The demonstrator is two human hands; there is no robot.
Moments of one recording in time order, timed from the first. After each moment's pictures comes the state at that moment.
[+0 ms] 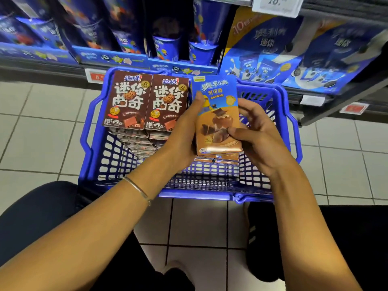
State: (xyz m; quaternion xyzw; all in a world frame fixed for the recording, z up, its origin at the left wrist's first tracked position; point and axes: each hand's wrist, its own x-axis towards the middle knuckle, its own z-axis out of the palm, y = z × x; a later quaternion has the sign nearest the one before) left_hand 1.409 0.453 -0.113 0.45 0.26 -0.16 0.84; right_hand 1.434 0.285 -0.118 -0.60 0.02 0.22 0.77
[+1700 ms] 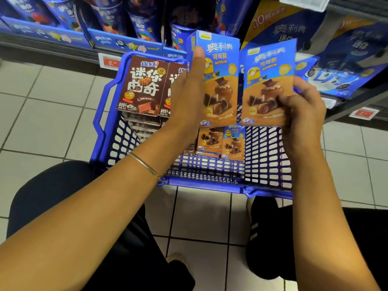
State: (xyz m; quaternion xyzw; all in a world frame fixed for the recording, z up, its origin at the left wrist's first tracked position) left_hand 1.415 0.477 -0.089 0.56 0.26 0.02 0.79; right_hand 1.452 0.283 -0.100 -0.65 0.11 -0.02 0.75
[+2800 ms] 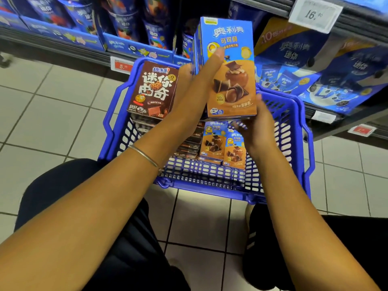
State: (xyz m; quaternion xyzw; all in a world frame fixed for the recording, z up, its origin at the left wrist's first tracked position) left_hand 1.422 0.499 -0.082 0.56 0.18 0.04 0.81; right_hand 1.464 0.344 -0.142 -0.67 0.16 0.15 0.71
